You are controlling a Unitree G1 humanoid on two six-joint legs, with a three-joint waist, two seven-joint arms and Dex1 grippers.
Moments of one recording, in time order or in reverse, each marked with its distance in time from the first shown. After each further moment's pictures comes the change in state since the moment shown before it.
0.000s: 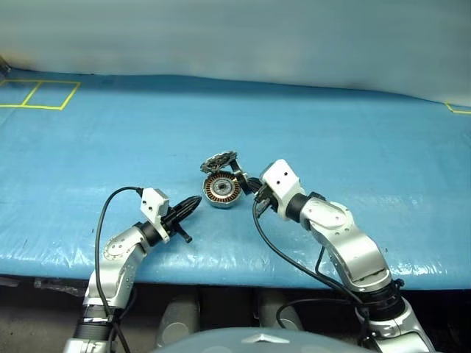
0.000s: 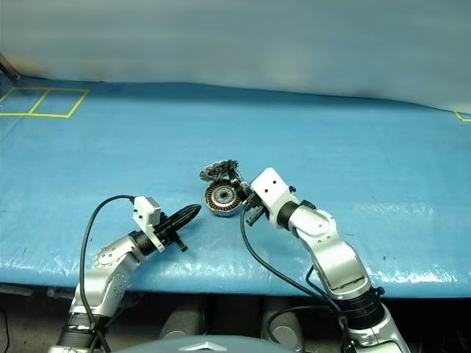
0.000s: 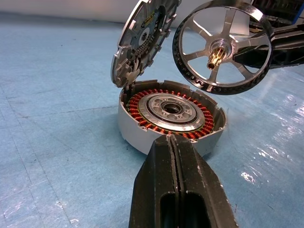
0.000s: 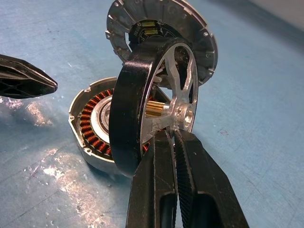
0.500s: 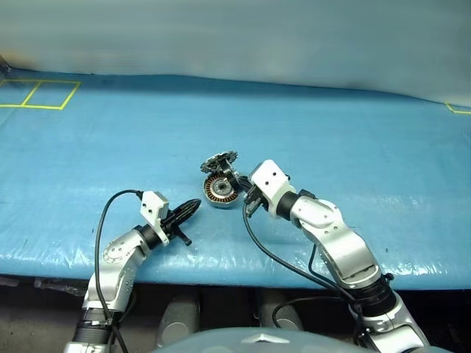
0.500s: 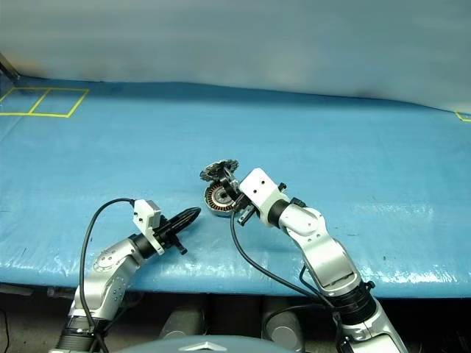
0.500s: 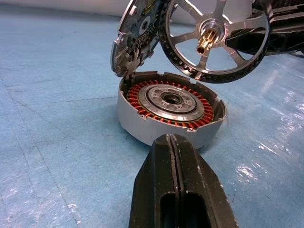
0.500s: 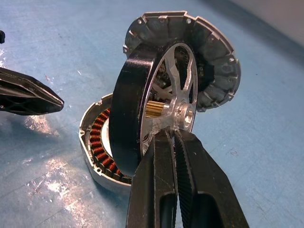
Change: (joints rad) left arm 0.021 0.001 -0.001 0.000 0.001 0.002 0.002; right arm -0.036 0.019 0.069 0.053 -0.043 -0.053 -0.017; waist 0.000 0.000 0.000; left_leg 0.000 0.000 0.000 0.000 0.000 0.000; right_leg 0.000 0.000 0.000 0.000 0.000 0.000
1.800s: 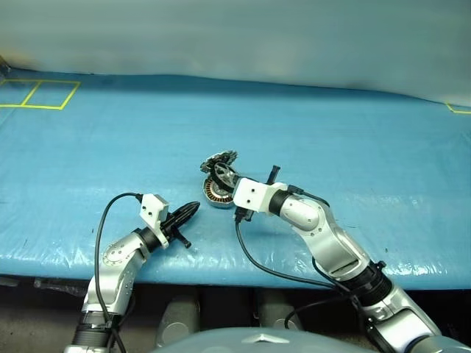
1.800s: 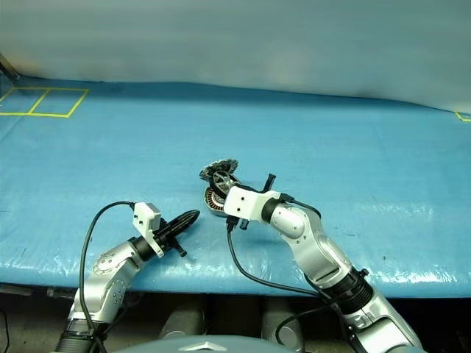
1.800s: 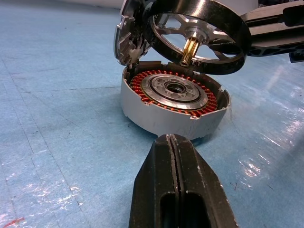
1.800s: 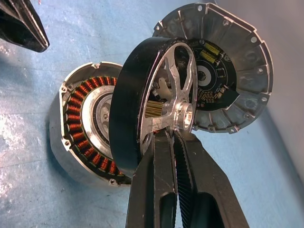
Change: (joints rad) left arm 0.010 -0.002 -0.001 0.007 0.008 0.000 0.012; right arm -0.075 -0.098 0.161 0.154 -0.387 -0.338 0.048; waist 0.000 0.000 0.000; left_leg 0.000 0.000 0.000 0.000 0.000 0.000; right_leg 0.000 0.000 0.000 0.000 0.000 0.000
